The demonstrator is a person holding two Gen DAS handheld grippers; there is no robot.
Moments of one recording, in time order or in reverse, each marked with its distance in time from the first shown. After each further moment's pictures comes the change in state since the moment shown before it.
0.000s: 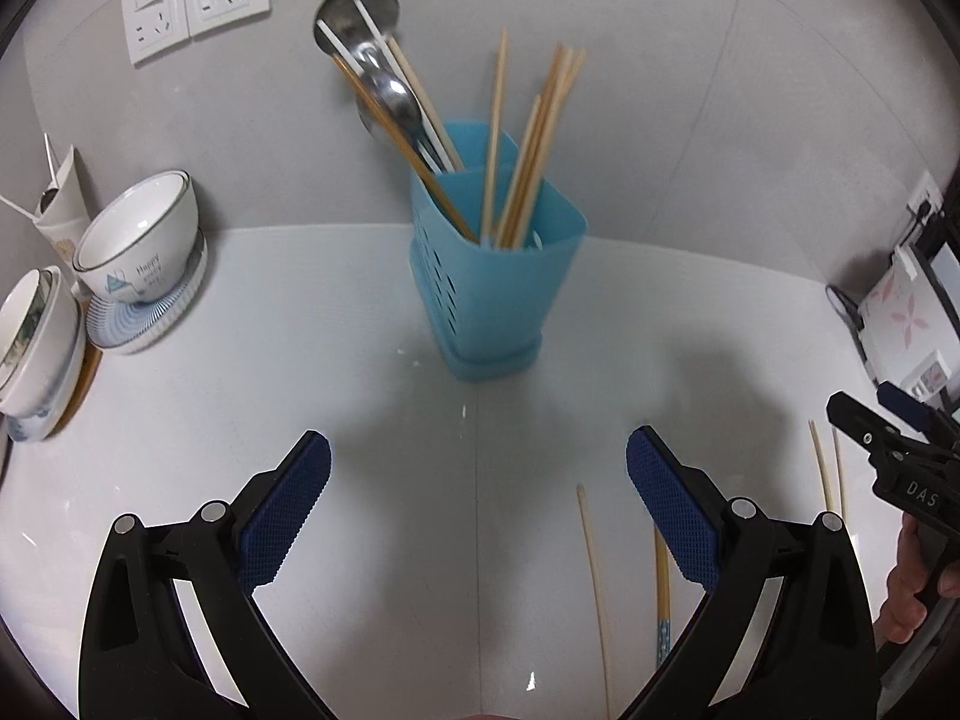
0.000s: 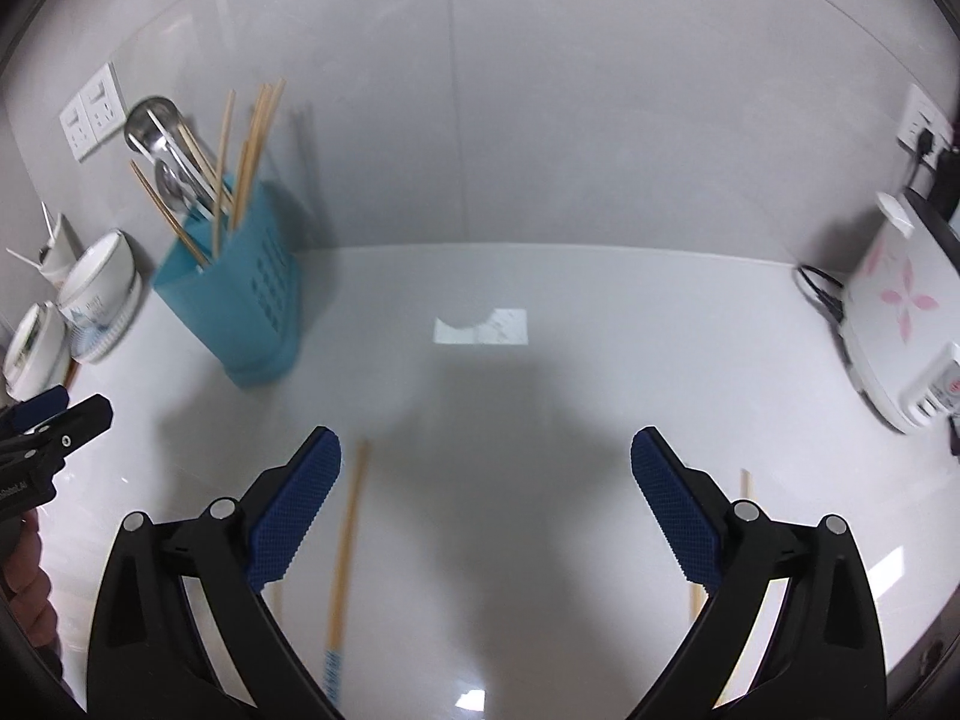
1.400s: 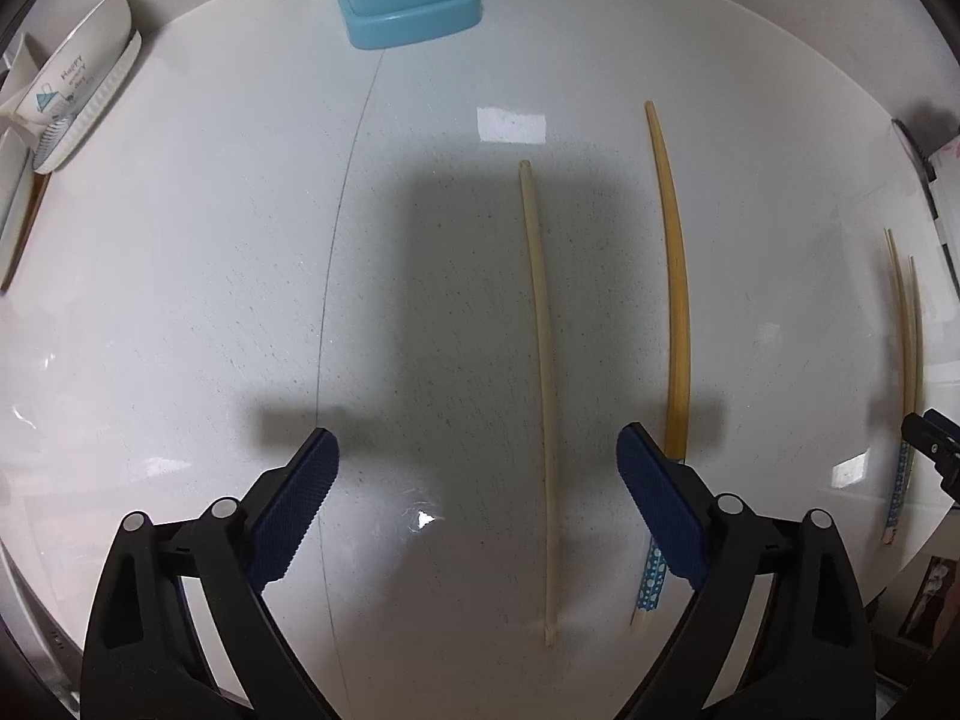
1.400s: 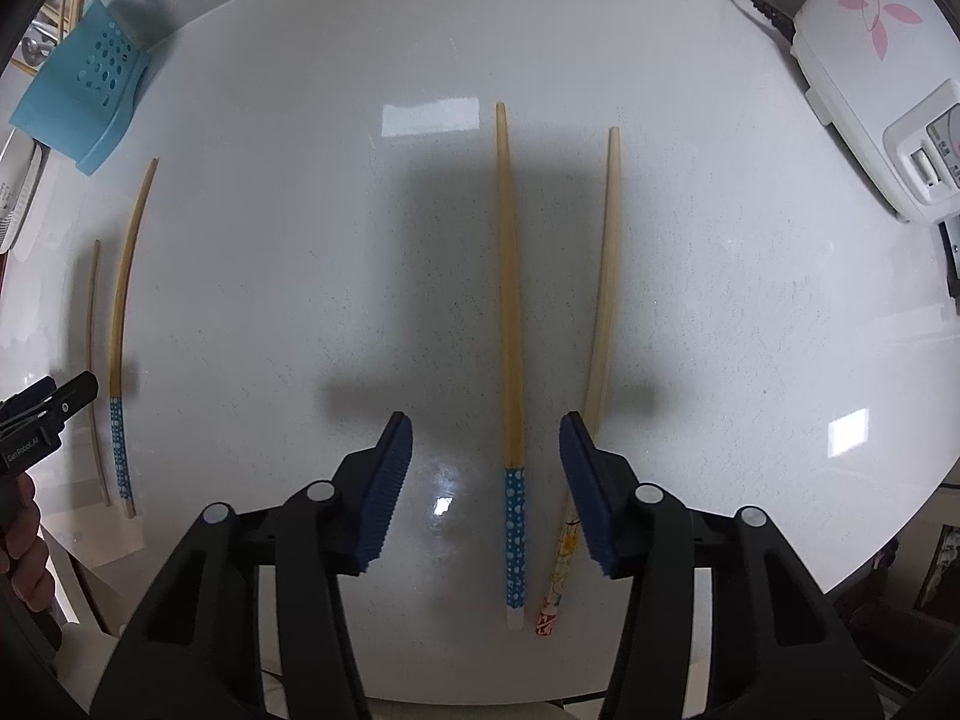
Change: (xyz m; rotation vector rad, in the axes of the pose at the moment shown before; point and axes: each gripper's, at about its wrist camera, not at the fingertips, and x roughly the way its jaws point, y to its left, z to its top) left arm 0.092 -0.062 -0.106 -0.018 0.458 0.097; right arm 0.051 -0.121 -0.108 0.067 0.536 -0.047
